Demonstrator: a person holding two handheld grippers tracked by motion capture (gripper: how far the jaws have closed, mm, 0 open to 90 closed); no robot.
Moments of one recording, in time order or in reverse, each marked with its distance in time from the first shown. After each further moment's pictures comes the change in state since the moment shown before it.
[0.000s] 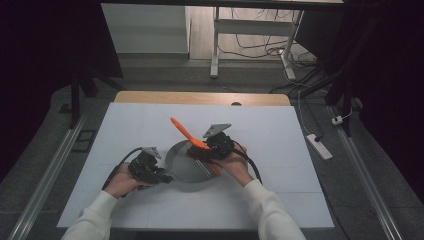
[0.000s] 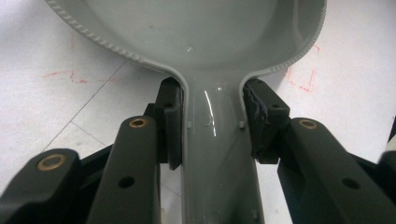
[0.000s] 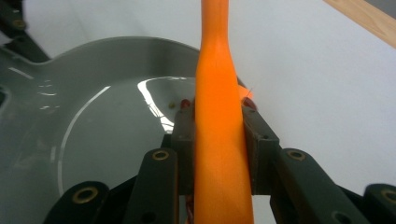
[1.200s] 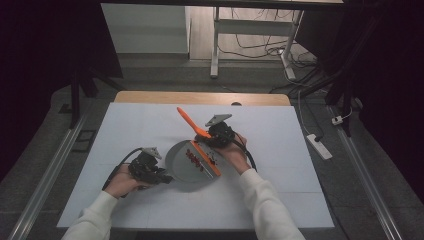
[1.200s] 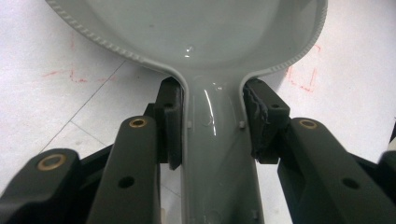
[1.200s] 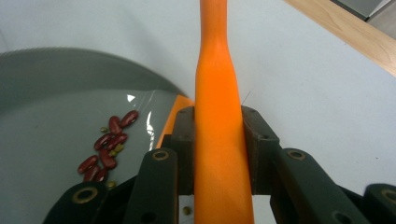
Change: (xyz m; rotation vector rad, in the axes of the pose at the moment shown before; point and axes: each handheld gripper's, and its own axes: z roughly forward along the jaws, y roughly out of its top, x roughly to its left) left arm -0.002 0.000 0.000 -0.001 0.006 -0.001; right arm -0.037 0.004 0.022 0.005 -0.081 0.046
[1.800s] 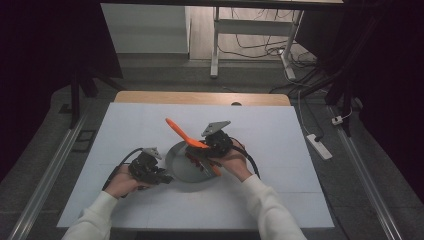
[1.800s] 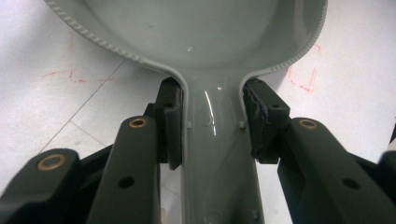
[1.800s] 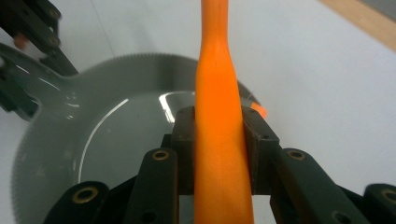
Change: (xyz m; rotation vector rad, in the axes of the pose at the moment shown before) left arm -0.001 0.000 0.000 0.001 0.004 0.001; right arm 0.031 0.001 -0.026 -0.043 0.164 -0.062
